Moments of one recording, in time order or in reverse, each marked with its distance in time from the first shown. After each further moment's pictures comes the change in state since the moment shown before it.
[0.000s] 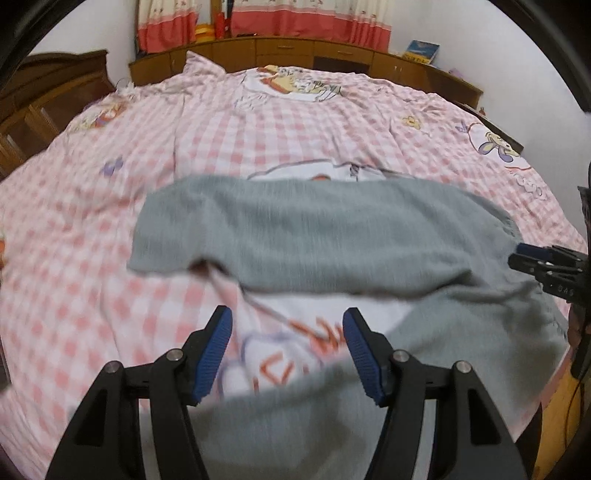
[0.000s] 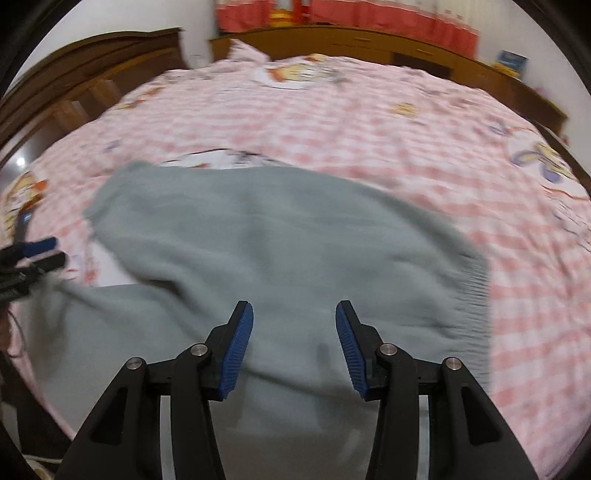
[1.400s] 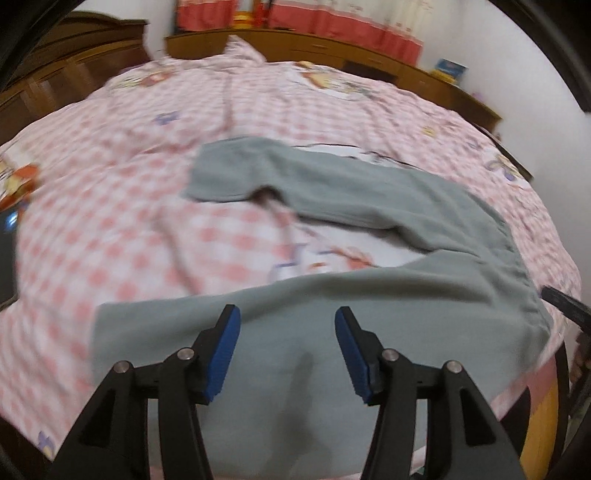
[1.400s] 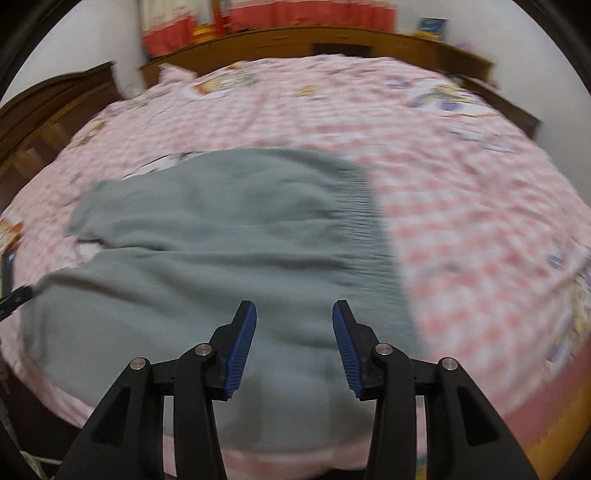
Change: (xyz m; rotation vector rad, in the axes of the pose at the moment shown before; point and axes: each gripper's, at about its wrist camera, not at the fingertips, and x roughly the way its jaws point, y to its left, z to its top) left arm -0.053 0.032 -0.071 -0.135 0.020 -0.020; right arm -0.072 -0.024 -0.076 0.204 -0.011 -0.076
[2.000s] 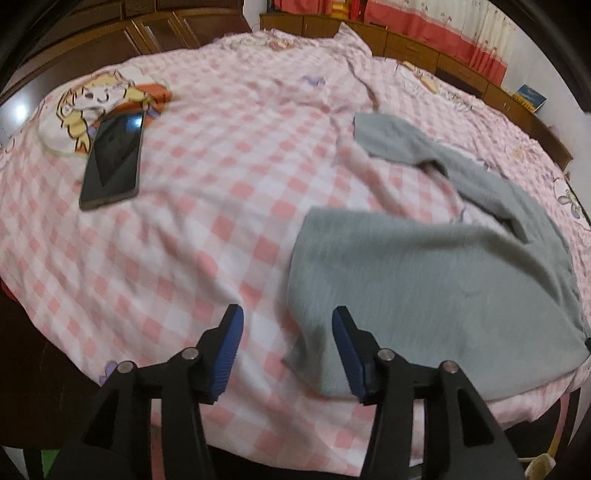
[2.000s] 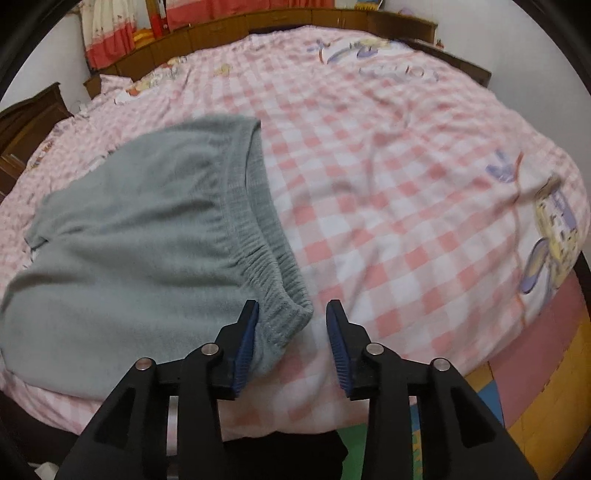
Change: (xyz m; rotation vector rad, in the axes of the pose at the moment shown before) left arm -0.045 0.130 -0.067 -0.236 0.036 0.250; right arm -0.014 -0.097 -0.050 0.192 0.039 -0.160
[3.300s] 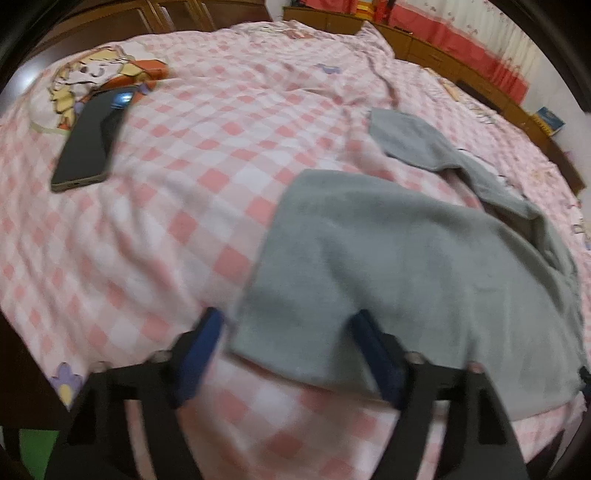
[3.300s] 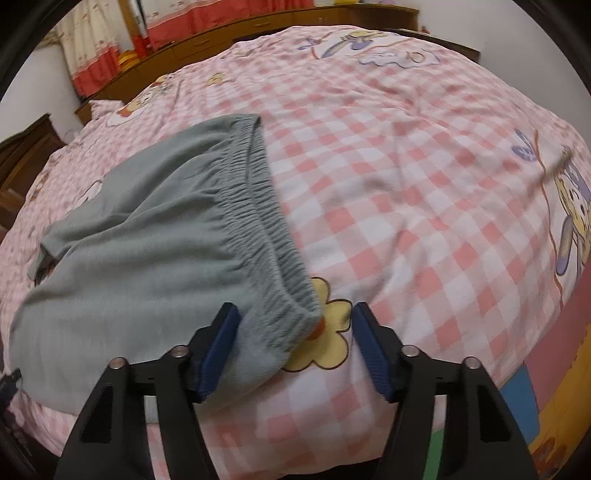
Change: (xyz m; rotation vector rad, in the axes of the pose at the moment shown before) left arm 0.046 -0.016 0.005 -0.105 0.040 -0.006; right arm 0.033 0.018 0.004 0.098 -0.008 0.054
